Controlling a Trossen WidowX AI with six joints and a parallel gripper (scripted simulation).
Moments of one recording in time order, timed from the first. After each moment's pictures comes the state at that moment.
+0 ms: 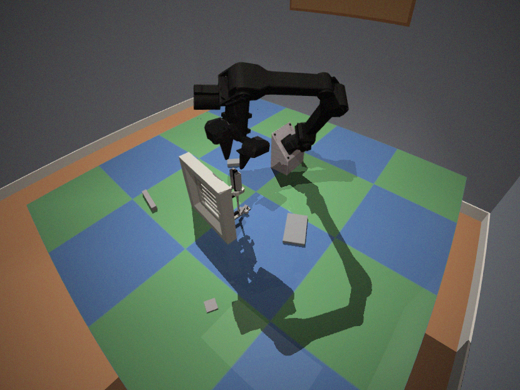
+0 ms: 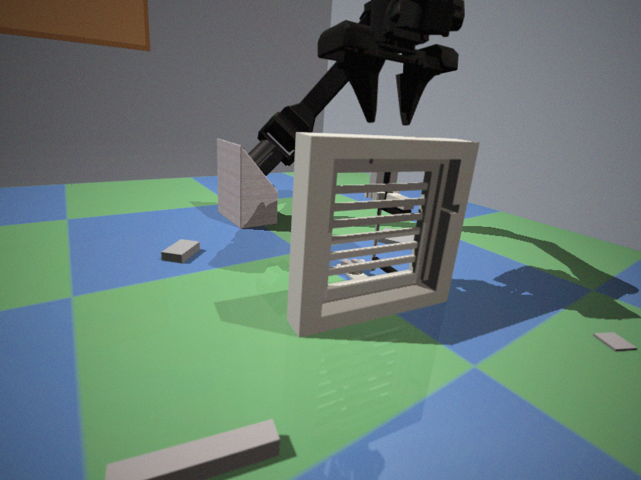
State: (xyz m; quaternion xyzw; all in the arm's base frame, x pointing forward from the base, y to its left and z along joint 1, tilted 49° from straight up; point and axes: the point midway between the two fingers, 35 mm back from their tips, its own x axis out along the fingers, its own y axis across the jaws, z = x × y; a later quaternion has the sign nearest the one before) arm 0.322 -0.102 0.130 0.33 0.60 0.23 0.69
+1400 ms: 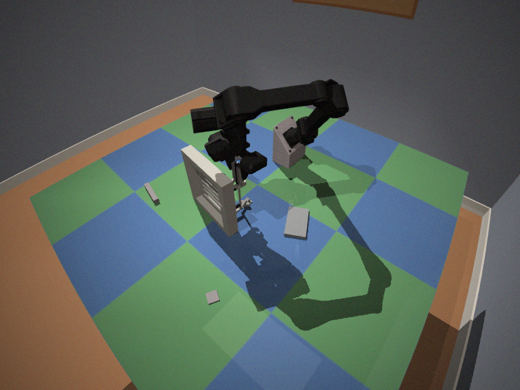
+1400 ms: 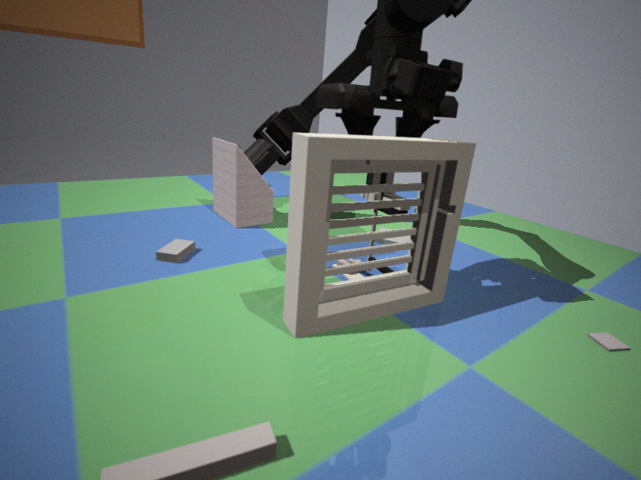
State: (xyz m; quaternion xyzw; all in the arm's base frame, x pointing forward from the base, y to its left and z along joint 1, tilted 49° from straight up) arm 0.331 -0.057 0.093 0.35 0.64 0.23 0.64
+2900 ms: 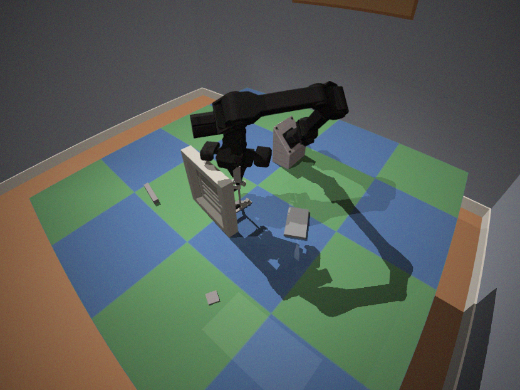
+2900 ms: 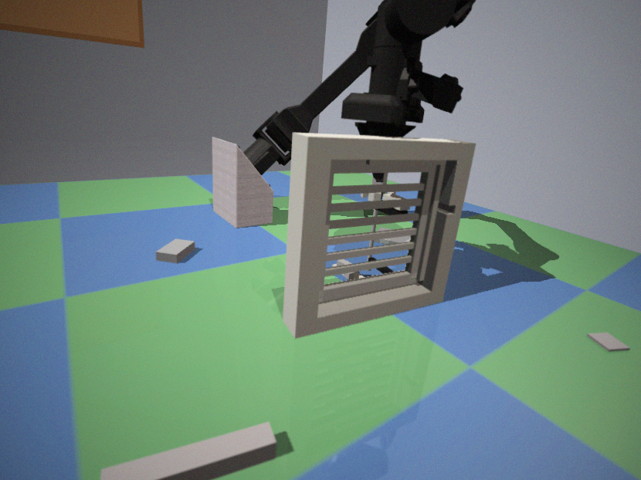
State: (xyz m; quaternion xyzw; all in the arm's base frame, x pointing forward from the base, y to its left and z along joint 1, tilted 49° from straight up) arm 0.330 -0.050 0.085 0.12 0.54 0.43 0.71
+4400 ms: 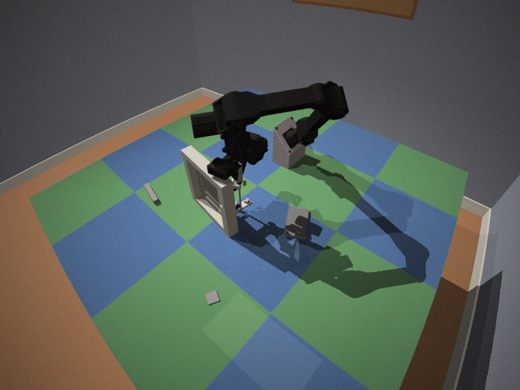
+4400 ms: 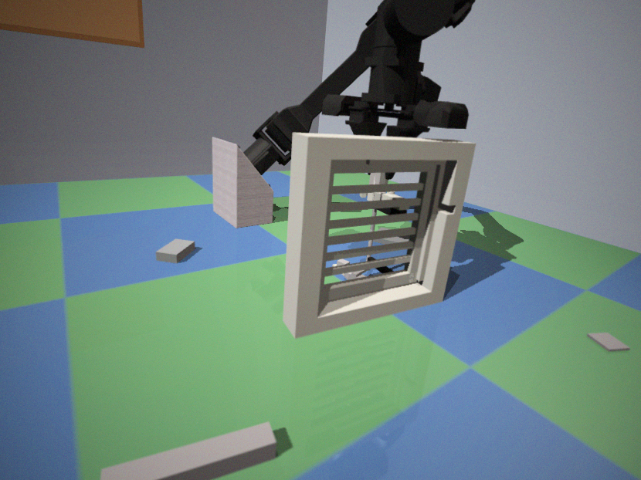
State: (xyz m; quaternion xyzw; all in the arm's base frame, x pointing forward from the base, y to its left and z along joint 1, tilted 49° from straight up) arm 0.328 -0.049 0.086 -0.30 0.19 0.67 0.65
